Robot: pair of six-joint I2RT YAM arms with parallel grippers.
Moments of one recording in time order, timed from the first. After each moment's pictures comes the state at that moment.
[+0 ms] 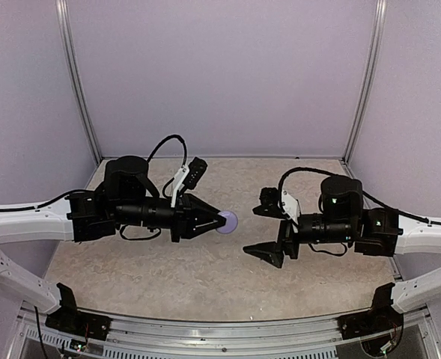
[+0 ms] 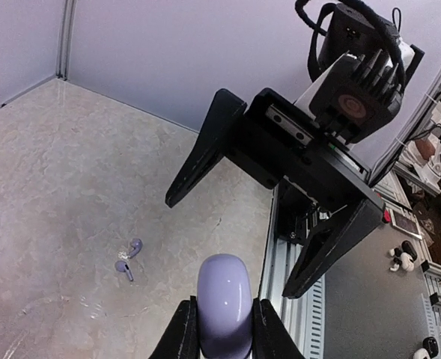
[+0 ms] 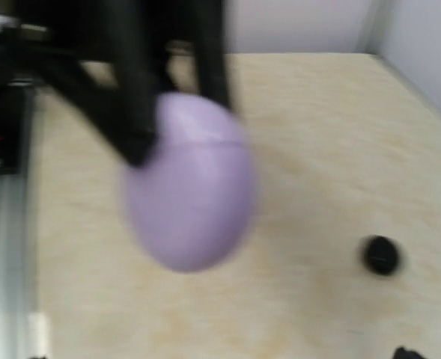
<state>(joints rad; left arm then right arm) -1.01 1.27 0.93 0.10 0.38 -0.25 1.06 1.08 0.77 0.00 -0.16 -0.20</state>
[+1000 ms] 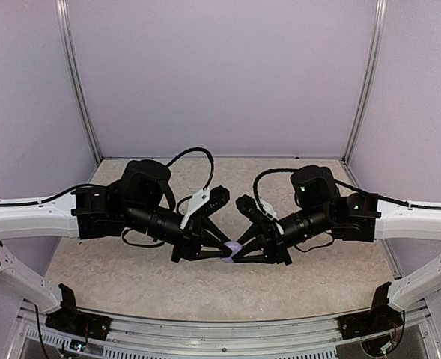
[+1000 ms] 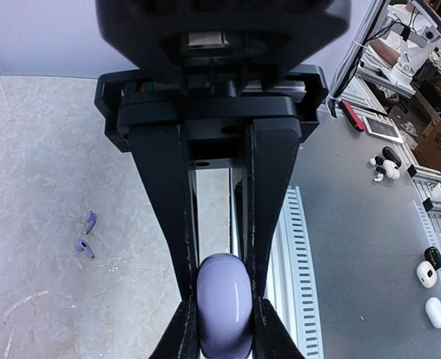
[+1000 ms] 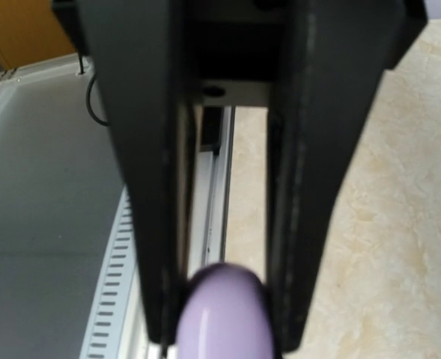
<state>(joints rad) -1.10 1.34 1.05 -0.18 0.50 0.03 1.04 1.27 0.92 -0.14 -0.66 -0.11</state>
